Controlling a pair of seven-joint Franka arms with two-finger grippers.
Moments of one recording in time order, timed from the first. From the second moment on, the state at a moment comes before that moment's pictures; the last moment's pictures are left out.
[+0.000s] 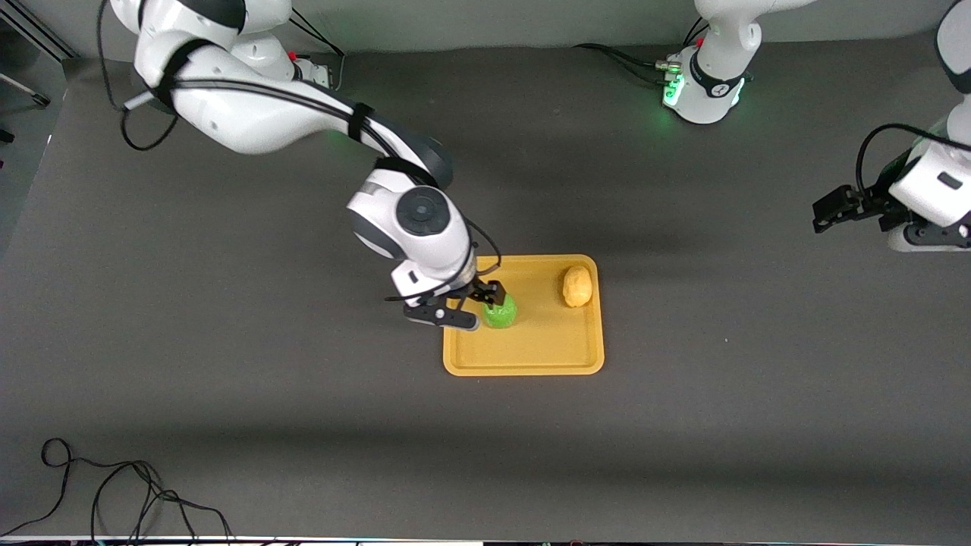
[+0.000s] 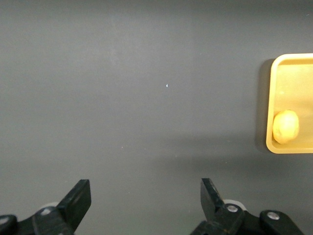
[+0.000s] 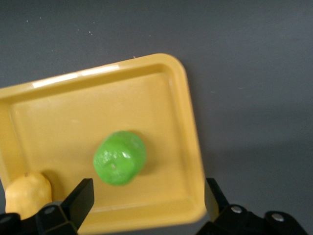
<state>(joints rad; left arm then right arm) 0.18 -0.11 -0.19 -1.82 0.00 1.73 -0.01 0.06 0.80 0.83 -1.37 -0.56 1.94 1.10</state>
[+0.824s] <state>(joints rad) 0.18 -0.15 -0.19 -1.84 0.00 1.72 -0.01 0.06 0.20 0.13 -1.55 -0.05 1.68 0.14</state>
